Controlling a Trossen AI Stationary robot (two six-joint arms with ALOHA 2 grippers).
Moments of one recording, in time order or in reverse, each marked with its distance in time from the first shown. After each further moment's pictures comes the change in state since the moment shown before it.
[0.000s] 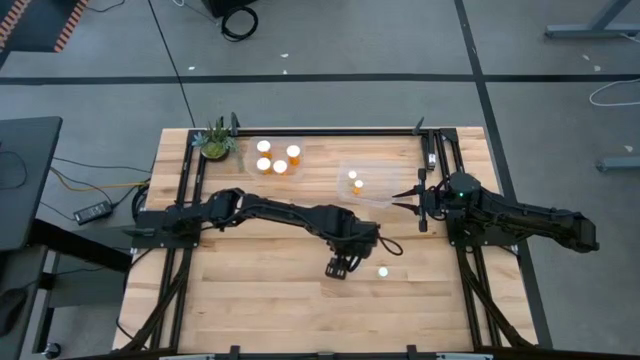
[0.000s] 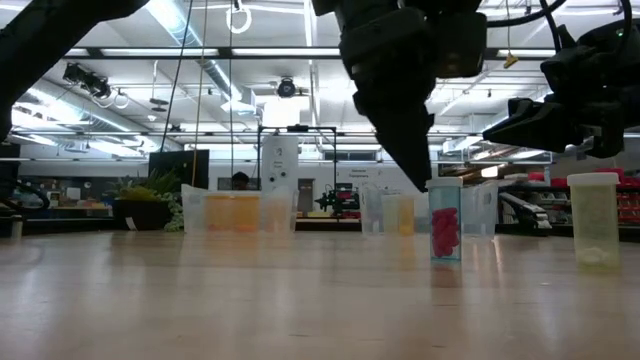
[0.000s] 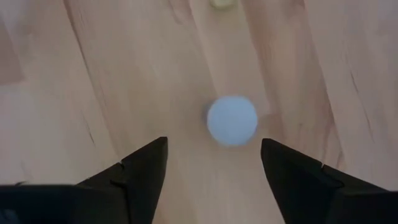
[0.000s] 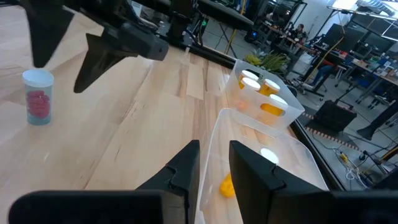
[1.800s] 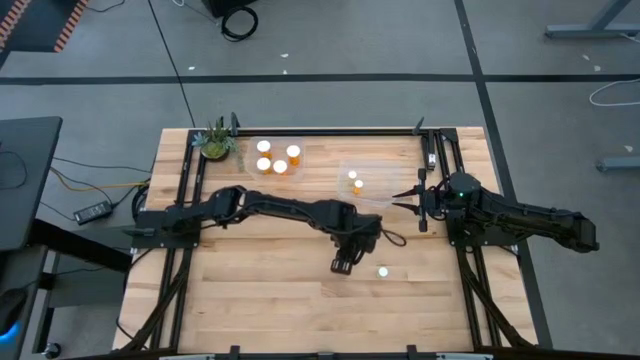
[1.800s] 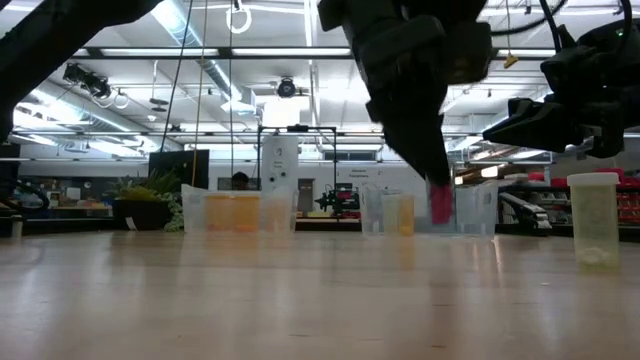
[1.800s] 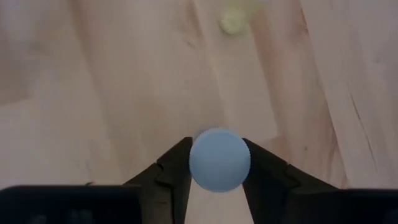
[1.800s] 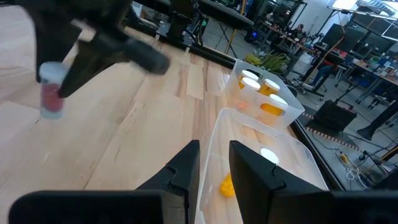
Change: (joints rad) left arm 0.033 0.017 0.007 0.066 0.058 -0.011; right arm 0.000 0.000 0.000 -0.001 0.000 0.000
